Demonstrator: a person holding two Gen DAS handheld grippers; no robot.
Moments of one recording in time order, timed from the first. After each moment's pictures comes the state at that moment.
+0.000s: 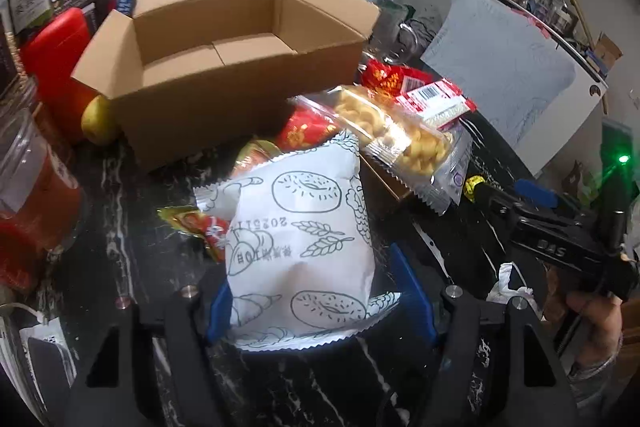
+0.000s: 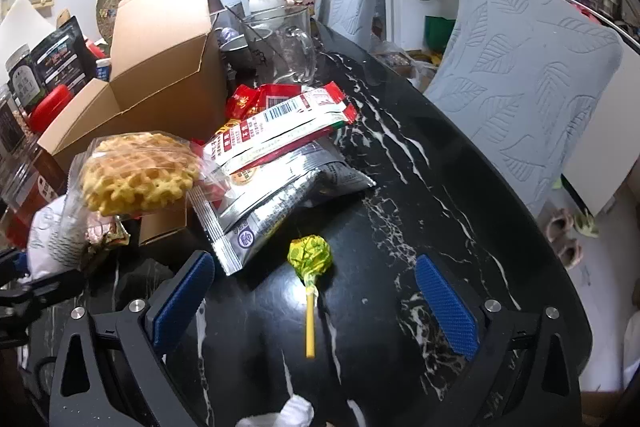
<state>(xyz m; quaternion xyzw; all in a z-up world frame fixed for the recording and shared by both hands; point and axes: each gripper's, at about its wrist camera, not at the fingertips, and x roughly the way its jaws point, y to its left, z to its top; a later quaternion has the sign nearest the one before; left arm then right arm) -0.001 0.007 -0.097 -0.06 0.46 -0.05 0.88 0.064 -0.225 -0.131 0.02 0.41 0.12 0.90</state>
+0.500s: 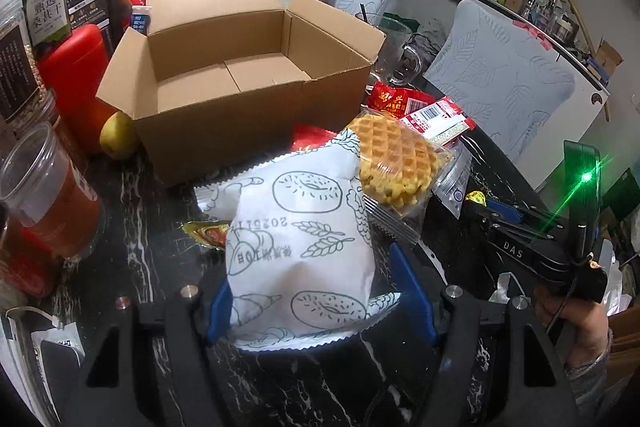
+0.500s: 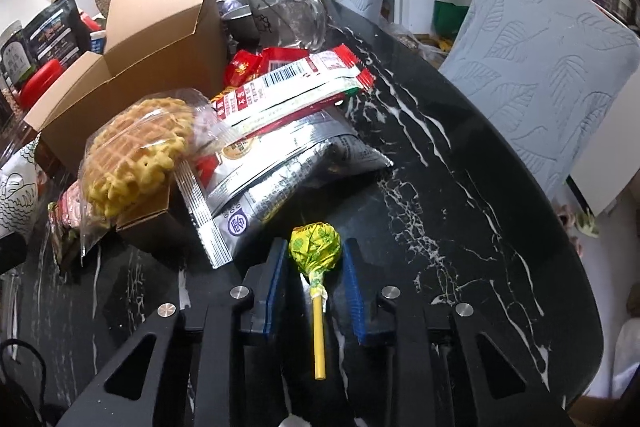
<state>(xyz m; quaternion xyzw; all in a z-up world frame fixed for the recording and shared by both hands) -0.008 0.013 -0.083 -0.06 0.44 -0.04 0.90 0.075 -0.214 -0.149 -0.01 0.44 0.13 0.89</state>
